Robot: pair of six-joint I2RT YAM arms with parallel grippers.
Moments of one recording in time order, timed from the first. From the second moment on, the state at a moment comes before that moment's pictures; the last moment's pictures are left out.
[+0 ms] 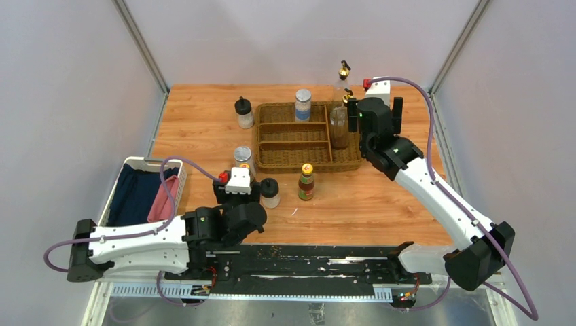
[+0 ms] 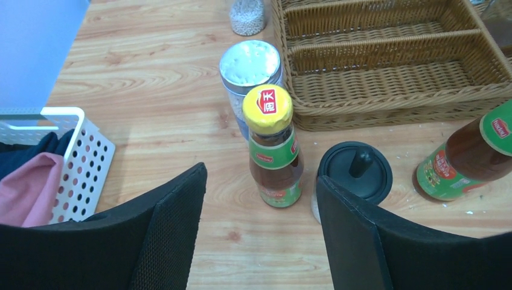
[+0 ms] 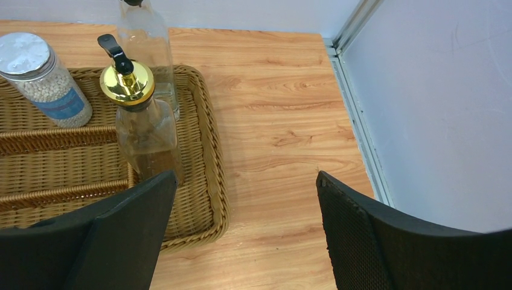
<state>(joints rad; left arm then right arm) -1.32 0.88 0.69 -0.59 -1.25 -0.66 0.57 1.23 1.23 -0.34 0.78 0.03</state>
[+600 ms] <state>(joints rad) -1.32 0.84 0.51 -0.11 -1.31 -0.37 0.57 1.23 1.22 -0.32 0.77 0.03</state>
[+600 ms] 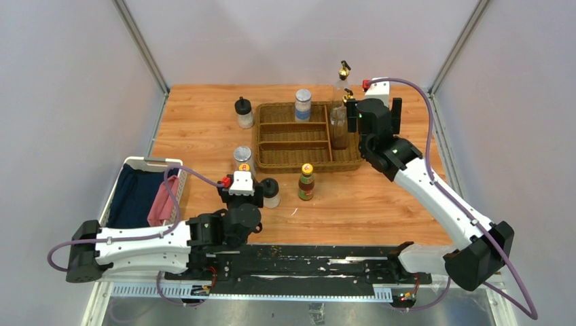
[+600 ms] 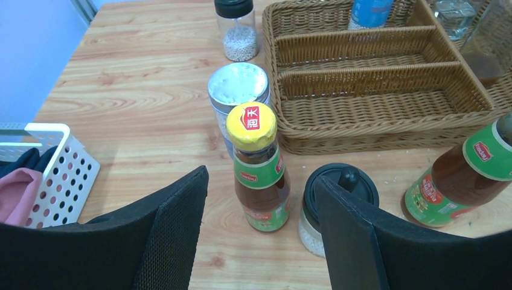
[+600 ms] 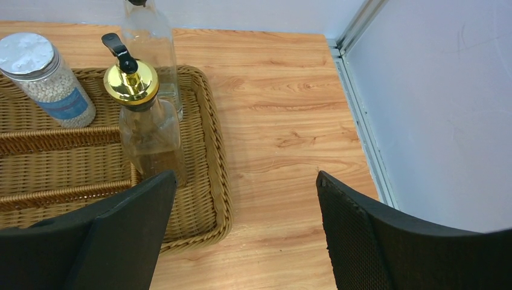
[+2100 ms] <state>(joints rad) -0.90 1.06 1.23 -0.69 -0.79 -0.48 0.57 1.26 1.21 -0.29 0.75 0.03</state>
